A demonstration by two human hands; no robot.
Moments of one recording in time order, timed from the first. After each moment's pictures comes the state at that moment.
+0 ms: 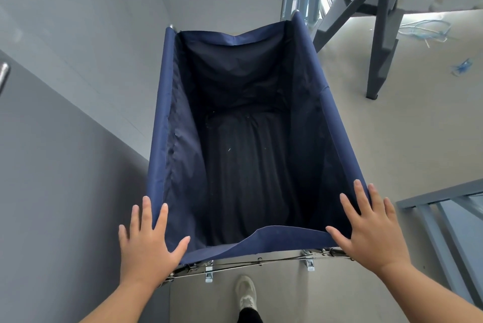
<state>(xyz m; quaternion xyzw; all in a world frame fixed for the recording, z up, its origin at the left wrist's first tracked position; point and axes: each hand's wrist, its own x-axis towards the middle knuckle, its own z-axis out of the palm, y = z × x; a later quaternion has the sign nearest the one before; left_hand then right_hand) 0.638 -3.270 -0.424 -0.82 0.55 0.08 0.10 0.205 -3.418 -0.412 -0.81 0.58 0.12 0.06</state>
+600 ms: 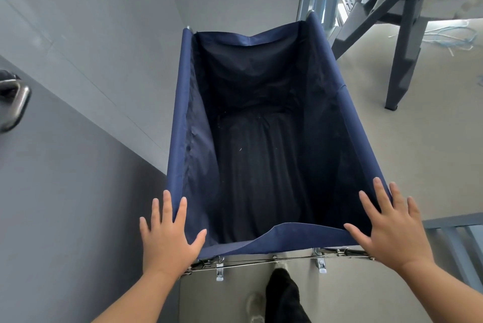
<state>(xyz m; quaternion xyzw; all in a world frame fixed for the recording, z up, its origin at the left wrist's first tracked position) 0.661 -3.337 -0.421 -0.83 0.55 0.07 0.09 0.235 -3.490 -0.407 -0.80 0.58 0.13 0.05</state>
